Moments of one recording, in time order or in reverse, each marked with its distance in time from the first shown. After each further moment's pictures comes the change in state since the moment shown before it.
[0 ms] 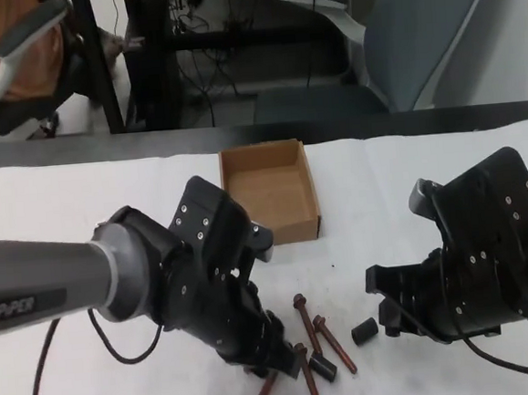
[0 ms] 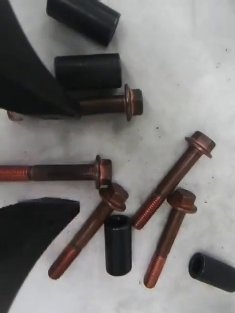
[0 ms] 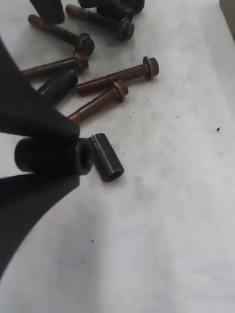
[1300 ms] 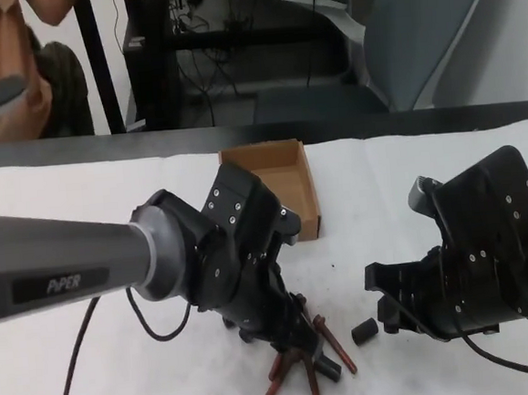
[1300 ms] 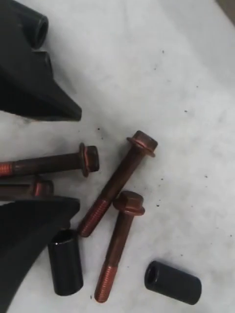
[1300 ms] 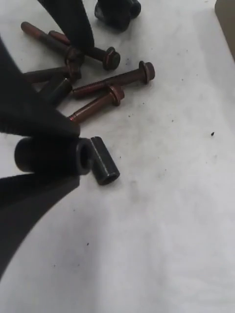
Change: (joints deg) left arm -3.2 4.3 -6.4 -1.2 -6.1 1.0; right arm 0.0 0.0 0.0 -0.6 0.1 0.0
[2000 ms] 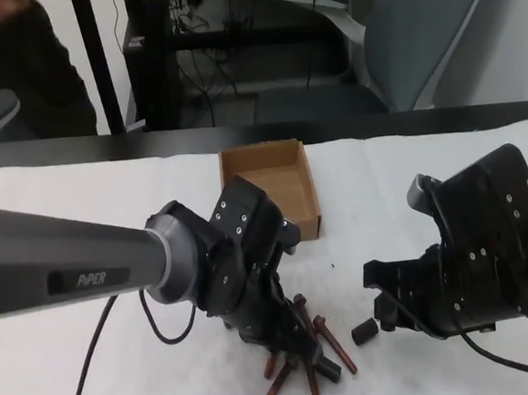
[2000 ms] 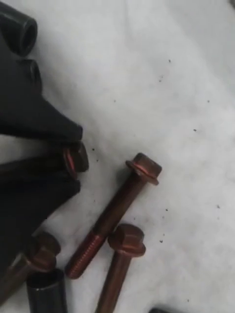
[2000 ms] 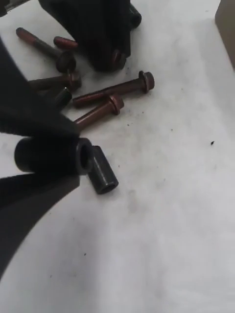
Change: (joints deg) left arm 0.2 4.1 -0.9 -0.8 -2.0 0.0; right arm 0.0 0.0 0.0 -1.2 -1.3 0.0
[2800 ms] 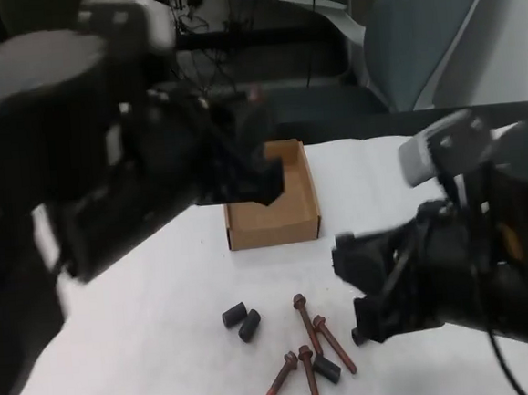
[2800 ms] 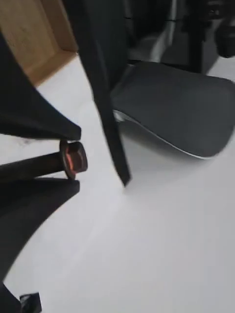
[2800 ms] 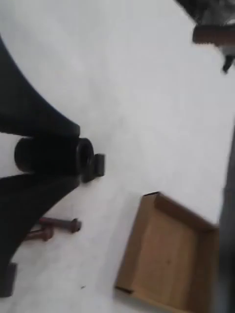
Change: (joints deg) left arm 0.9 -46.5 17.6 -27.7 1.6 -12.7; right arm 20.8 -24.0 0.1 -4.2 9.7 -19.9
